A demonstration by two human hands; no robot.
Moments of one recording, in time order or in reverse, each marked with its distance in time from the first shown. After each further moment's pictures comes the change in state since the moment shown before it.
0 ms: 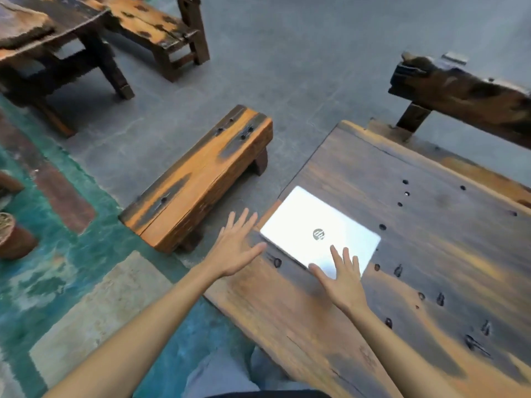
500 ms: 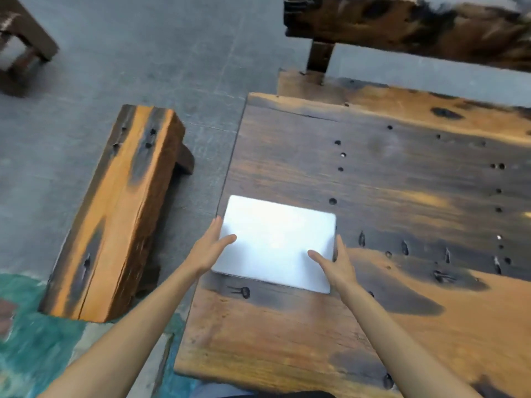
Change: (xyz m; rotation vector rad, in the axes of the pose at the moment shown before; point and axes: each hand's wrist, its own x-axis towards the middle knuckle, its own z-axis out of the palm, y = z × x) left_hand 0.184 0.010 0.025 -0.286 -0.349 -0.144; right_hand 0.064 0.037 -0.027 0.704 0.179 0.578
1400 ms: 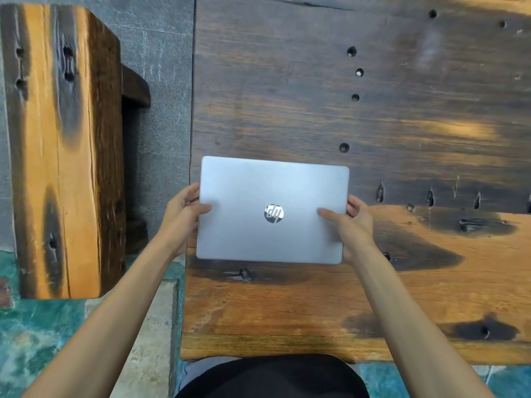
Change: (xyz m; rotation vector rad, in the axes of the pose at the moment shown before) left_hand 0.080 -0.017 -0.006 -0.473 -0.007 -0.254; right_hand 0.056 -0.004 0.022 0.443 0.267 0.249
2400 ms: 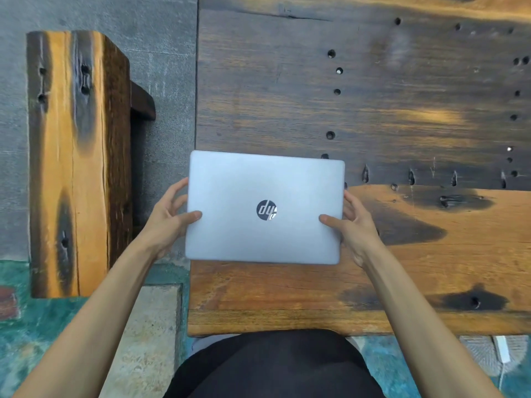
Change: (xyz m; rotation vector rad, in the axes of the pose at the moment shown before) left_hand -0.060 -0.019 -0.046 -0.050 -0.193 0.127; right_hand -0.065 0.015 -0.054 0.077 -0.313 -0.102
